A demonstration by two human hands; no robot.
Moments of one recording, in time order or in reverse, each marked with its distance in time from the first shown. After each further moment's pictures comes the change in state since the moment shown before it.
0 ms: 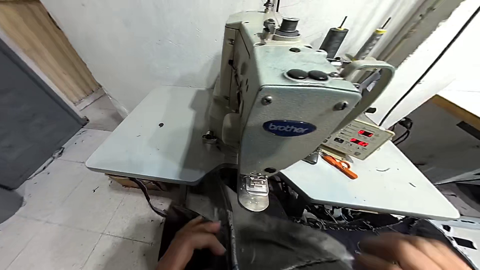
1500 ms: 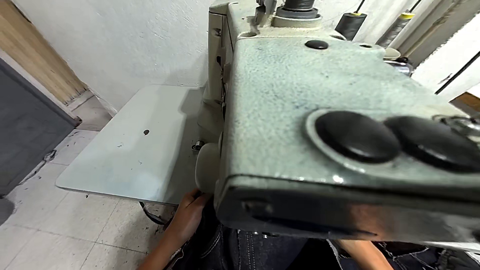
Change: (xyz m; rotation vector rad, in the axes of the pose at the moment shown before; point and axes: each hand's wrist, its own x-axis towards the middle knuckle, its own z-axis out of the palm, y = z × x) left_hand 0.121 -0.115 0.041 -0.473 0.283 -0.680; right_hand 0.086 0.135 0.139 0.334 0.459 0.435
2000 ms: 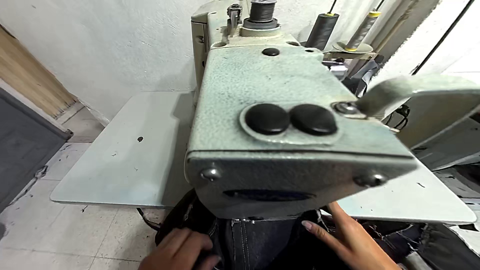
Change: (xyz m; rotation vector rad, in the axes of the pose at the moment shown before) left_hand -0.083 0.063 -0.016 1.006 -0.220 0.429; right_hand -0.059 0.004 -0.030 0.074 -0.233 0.216
